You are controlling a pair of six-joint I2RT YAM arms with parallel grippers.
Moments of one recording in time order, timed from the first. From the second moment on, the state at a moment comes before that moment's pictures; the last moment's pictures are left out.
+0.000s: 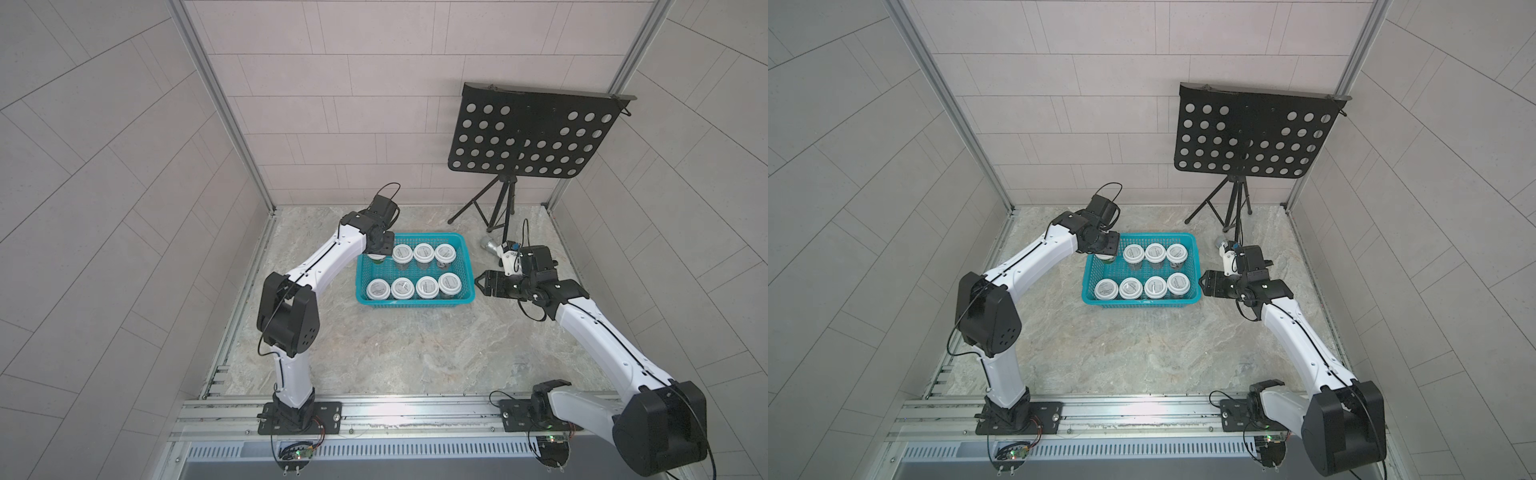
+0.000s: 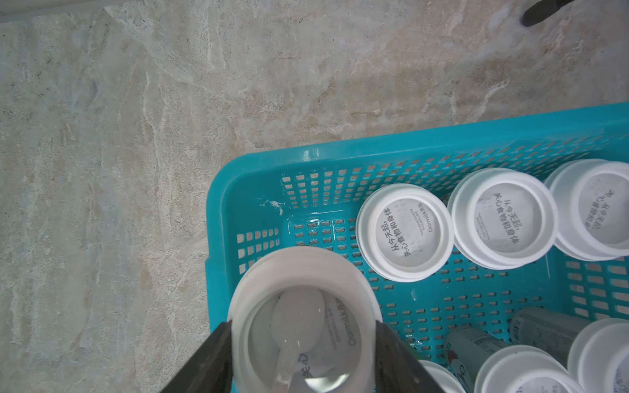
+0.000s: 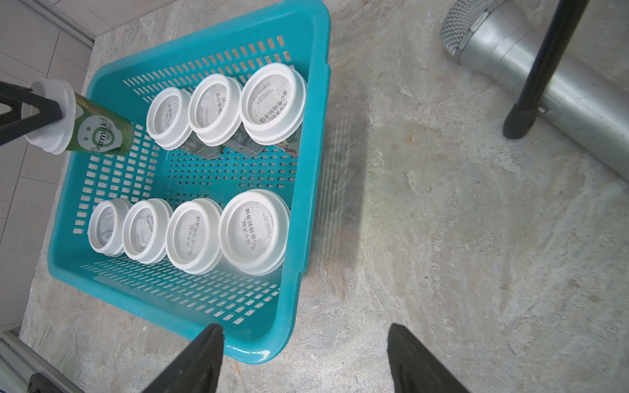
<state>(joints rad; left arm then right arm) -0.47 1.89 1.71 -0.90 -0.20 -0.31 0.14 1.13 0.85 -0.56 -0.29 0.29</state>
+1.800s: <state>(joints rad) -0.44 2.11 1.79 -0.84 -0.16 -0.28 0.14 1.13 0.85 -0.57 -0.31 0.29</state>
